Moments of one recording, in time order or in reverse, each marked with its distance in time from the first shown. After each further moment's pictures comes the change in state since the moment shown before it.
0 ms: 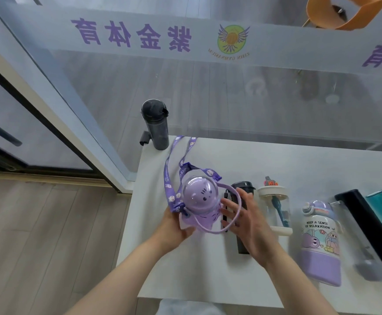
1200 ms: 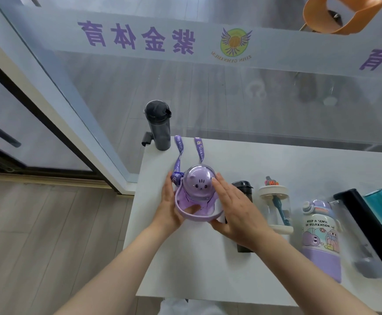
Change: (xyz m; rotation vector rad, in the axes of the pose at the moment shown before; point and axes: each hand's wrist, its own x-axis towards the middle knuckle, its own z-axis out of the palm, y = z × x) left_hand 0.026 0.014 -0.019 -0.047 0.097 -0.016; right_hand 0.017 -0.004 0.012 -1.576 -0.141 -0.806
